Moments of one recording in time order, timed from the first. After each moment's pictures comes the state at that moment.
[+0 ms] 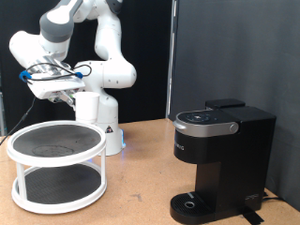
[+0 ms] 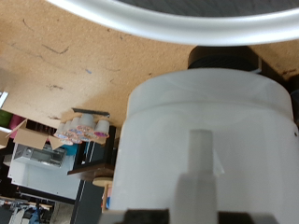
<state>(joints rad) -0.39 -0.75 -0.59 -2.85 0.68 2.15 1.87</state>
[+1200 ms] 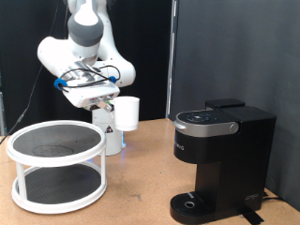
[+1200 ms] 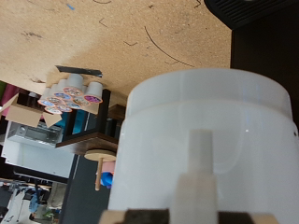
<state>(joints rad) -0.04 -0.59 -0.40 -2.81 1.16 2.44 1.82</state>
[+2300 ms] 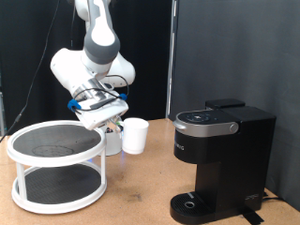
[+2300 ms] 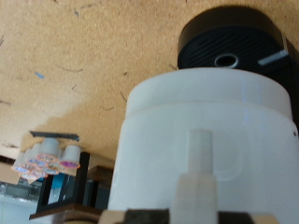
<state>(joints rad) 0.01 -0.40 -0.35 -2.80 1.23 2.53 1.79</state>
